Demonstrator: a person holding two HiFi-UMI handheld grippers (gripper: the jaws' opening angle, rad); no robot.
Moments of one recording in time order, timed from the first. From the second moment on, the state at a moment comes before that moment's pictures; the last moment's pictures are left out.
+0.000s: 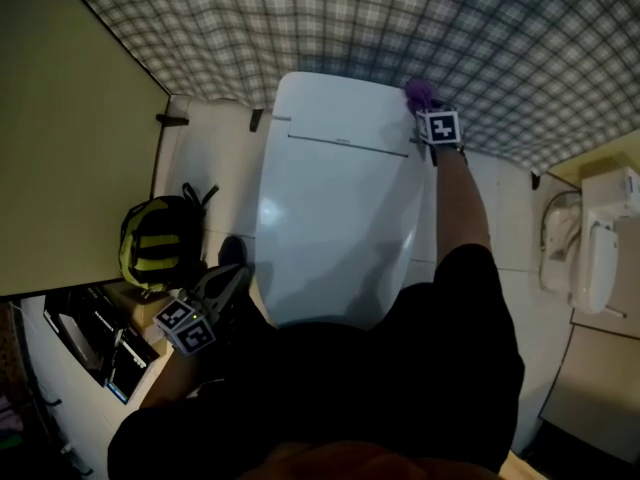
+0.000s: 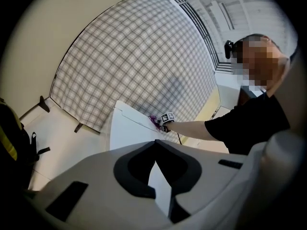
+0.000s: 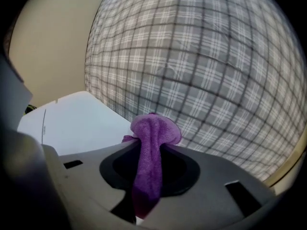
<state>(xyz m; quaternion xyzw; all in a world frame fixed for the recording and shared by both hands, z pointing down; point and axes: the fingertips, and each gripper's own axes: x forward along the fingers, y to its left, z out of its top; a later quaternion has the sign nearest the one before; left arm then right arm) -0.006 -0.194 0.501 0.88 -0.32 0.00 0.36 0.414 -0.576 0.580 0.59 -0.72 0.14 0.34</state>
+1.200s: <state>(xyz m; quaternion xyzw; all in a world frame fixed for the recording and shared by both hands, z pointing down) -0.015 -0.074 0.467 0.93 -0.28 -0.07 0.24 0.317 -0.216 0.613 0.53 -0.75 0.15 0.37</state>
